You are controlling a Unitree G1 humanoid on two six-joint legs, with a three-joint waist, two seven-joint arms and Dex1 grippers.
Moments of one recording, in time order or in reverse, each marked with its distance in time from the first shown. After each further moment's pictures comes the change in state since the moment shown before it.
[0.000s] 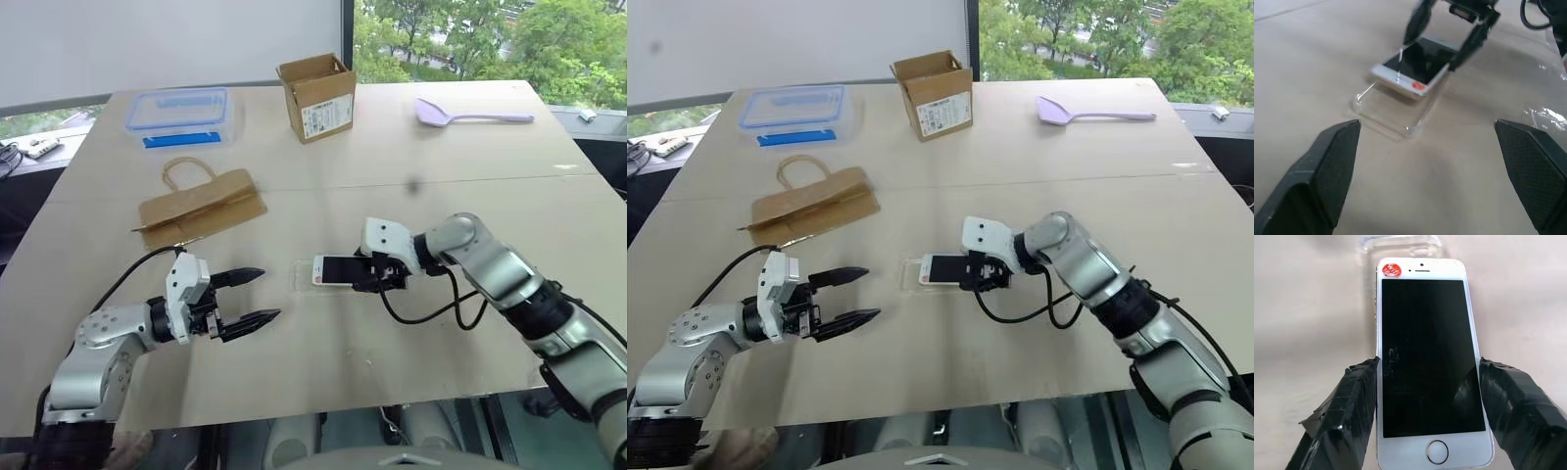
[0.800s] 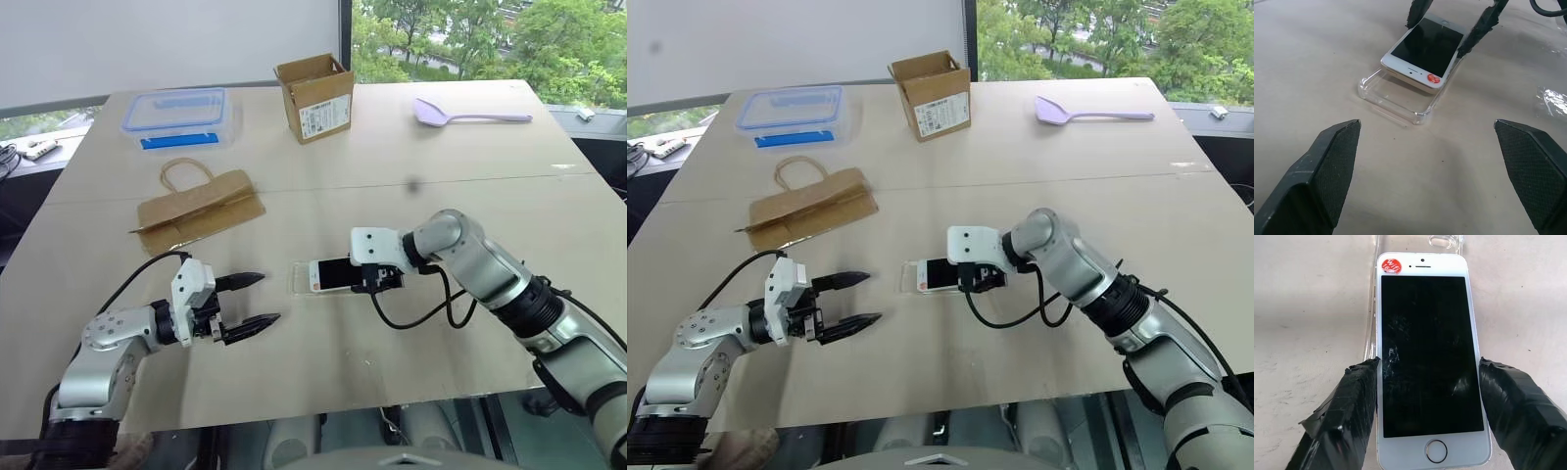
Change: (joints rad) left arm -0.007 -0.001 -0.036 0.064 0.038 -0.058 0.002; right arm 0.012 -0.009 0.052 -0.130 -0.159 0.008 0.056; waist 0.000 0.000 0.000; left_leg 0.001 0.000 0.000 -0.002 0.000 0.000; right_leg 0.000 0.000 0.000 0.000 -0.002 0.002
